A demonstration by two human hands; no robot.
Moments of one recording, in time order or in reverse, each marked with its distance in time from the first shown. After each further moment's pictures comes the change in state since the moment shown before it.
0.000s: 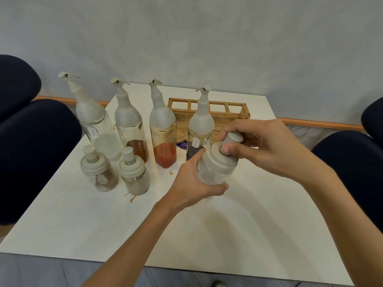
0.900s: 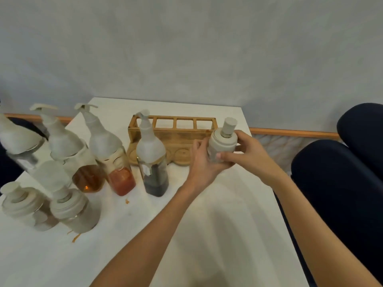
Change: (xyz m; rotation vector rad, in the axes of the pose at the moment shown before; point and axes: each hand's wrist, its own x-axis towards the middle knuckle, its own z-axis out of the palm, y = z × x) left_hand 0.156 -0.016 0.127 0.102 0.173 0.019; right_hand -0.001 0.168 -0.040 0.380 0.175 0.474
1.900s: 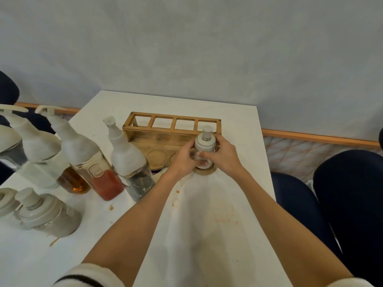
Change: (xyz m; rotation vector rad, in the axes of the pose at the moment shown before) left_hand 0.089 -0.080 -0.005 -0.008 -0.110 -0.232; right_hand 0.117 0.091 0.035 -0.022 0.002 0.027
